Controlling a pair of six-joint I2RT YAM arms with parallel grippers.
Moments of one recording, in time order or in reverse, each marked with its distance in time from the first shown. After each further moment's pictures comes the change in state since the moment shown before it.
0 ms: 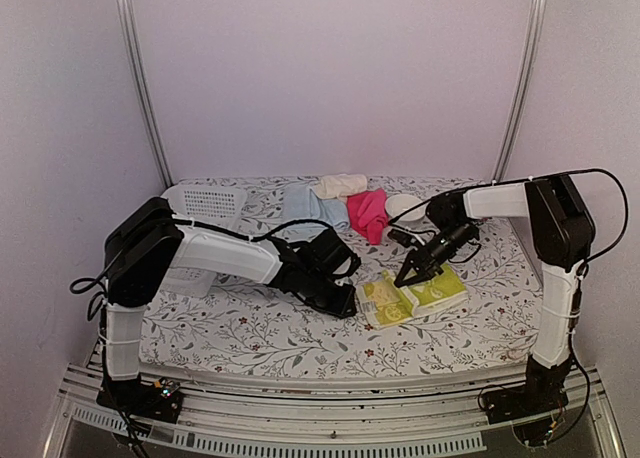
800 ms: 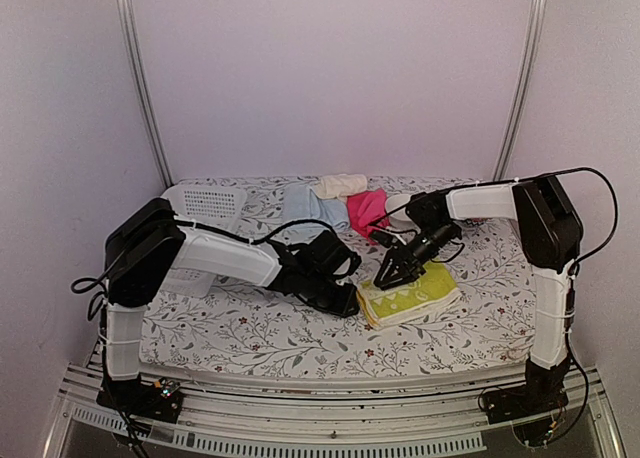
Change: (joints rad) left arm 0.000 0.005 -0.024 0.076 -0.007 -0.021; right arm 0.104 0.053 0.082 0.032 -0.039 0.077
